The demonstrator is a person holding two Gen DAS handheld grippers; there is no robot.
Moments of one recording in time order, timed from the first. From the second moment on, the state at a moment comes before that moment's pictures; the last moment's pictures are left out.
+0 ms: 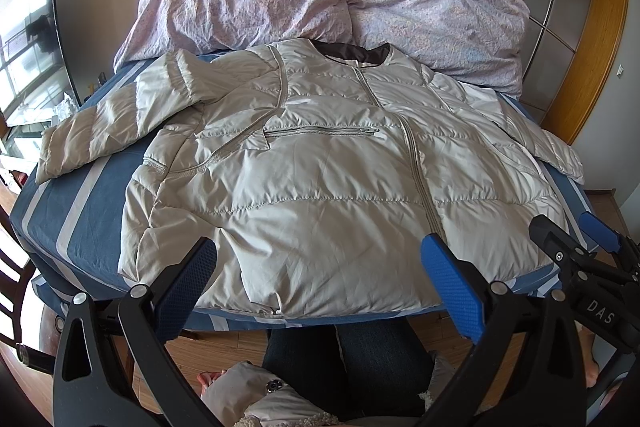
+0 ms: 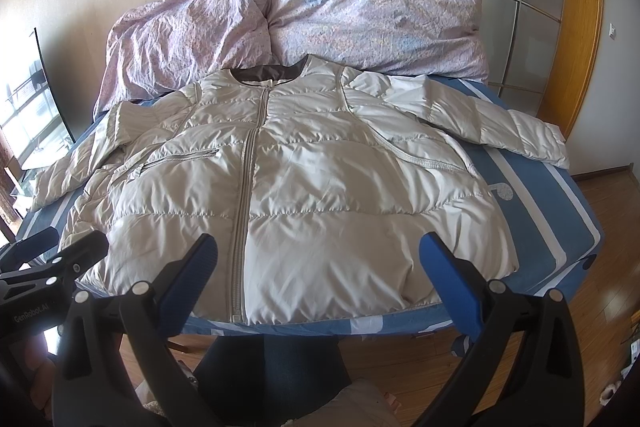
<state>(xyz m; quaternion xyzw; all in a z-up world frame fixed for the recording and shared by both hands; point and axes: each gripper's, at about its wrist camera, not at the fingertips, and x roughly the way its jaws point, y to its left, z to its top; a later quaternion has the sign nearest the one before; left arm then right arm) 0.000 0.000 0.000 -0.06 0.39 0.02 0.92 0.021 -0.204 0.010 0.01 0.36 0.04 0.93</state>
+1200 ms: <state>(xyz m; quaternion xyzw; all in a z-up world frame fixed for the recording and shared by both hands) 0.000 0.000 0.000 -0.06 0.39 0.02 0.92 0.022 -0.204 0.010 0.02 0.36 0.04 0.93</state>
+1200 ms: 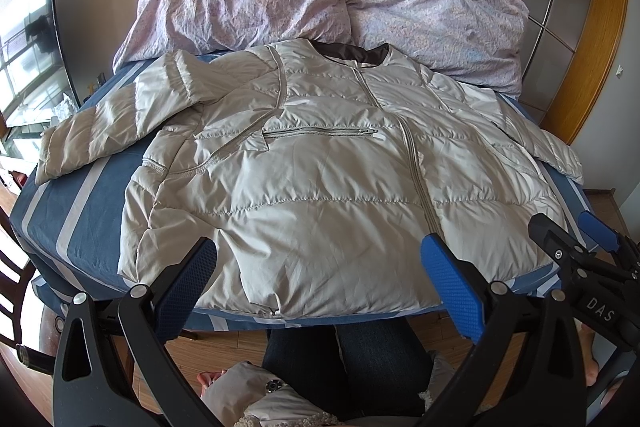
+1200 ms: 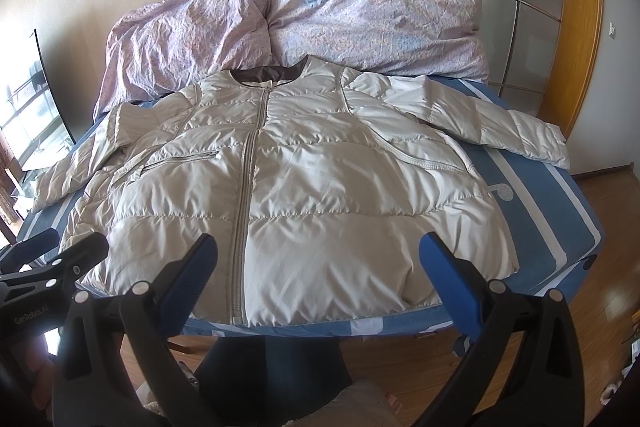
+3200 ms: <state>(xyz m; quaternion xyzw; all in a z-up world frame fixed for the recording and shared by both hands) 0.204 0.079 -0.026 -0.11 0.49 -0.05 0.87 0.236 -0.589 -0.096 0.49 0.33 -0.26 0.76</state>
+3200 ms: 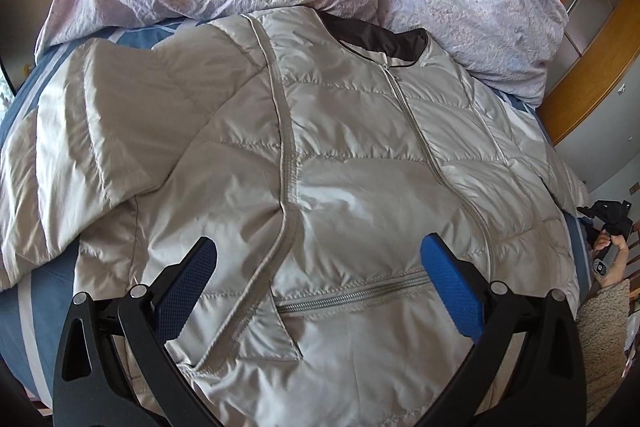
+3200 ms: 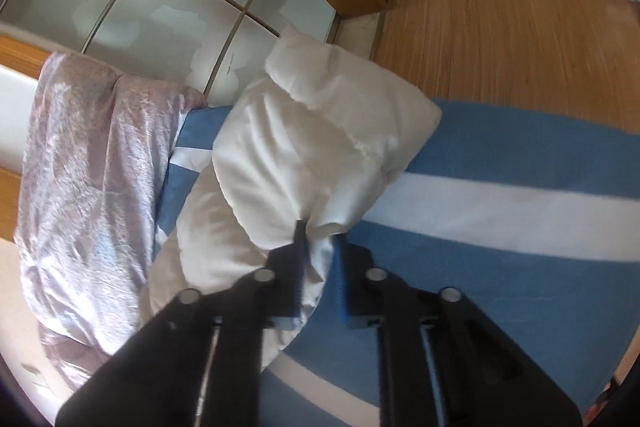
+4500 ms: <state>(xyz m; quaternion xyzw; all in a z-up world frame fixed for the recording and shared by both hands) 0.265 0.117 -0.032 -0.31 0.47 -0.13 0.82 0.328 -0.203 0.000 0.06 0.34 0.10 0.93</state>
